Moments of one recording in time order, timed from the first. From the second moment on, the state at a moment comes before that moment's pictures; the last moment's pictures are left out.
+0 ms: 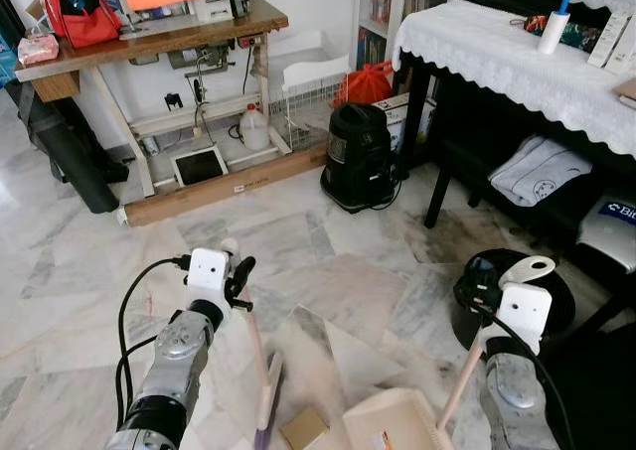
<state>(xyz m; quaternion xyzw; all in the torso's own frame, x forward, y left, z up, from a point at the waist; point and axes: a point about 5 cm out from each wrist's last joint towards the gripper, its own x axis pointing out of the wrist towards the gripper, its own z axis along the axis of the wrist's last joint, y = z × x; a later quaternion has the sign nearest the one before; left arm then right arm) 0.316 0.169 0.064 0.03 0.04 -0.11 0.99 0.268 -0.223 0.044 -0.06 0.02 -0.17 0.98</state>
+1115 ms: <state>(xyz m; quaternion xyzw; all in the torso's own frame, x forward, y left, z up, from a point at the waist) 0.309 0.183 0.061 0.04 0.05 -0.09 0.99 0.268 -0.215 0.027 -0.11 0.03 -0.24 0.96</state>
